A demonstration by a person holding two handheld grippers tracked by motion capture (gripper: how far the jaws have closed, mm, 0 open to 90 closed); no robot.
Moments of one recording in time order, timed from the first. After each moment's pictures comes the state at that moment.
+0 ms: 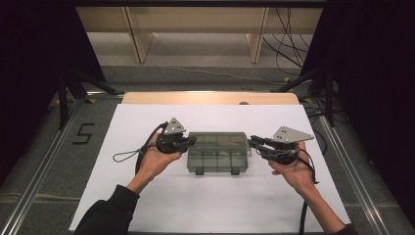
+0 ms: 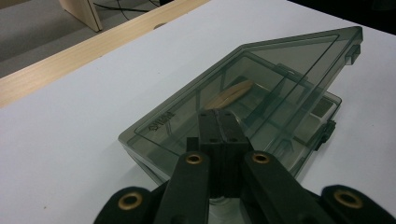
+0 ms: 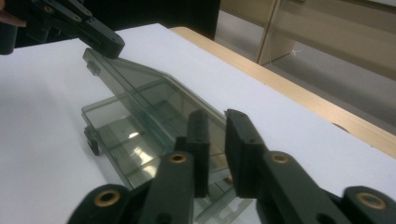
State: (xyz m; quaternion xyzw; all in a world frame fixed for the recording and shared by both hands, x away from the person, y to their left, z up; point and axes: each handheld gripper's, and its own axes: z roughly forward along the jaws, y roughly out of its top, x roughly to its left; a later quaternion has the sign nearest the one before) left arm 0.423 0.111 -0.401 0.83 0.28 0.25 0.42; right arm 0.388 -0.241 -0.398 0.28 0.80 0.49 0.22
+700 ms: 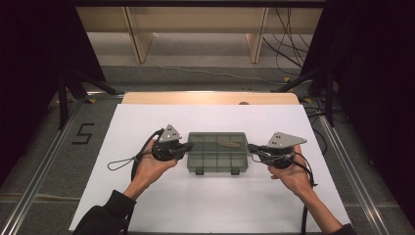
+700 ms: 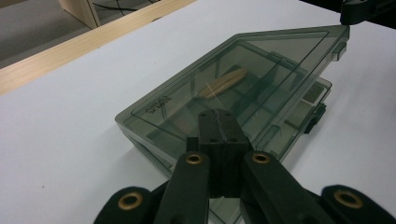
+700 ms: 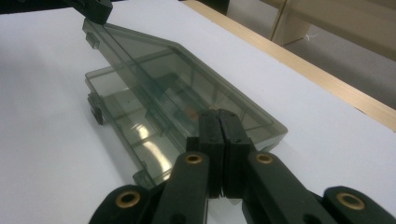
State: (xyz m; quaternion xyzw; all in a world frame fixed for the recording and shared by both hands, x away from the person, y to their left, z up) left arm 0.406 0.120 -0.410 0.82 0.29 0.26 0.42; right arm 0.388 -0.238 -0.417 0.26 0.82 0.46 0.20
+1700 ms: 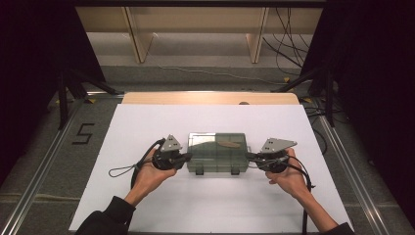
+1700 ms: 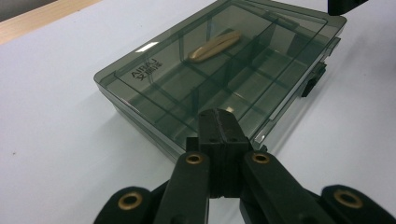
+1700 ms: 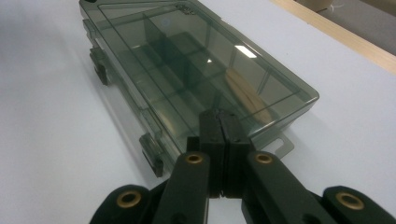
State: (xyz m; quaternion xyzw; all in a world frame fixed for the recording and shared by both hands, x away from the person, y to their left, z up) left arm 0.397 0.122 -0.436 0.85 0.28 0.23 0.39; right arm 0.392 -0.235 -0.442 0.25 0.86 0.42 0.18
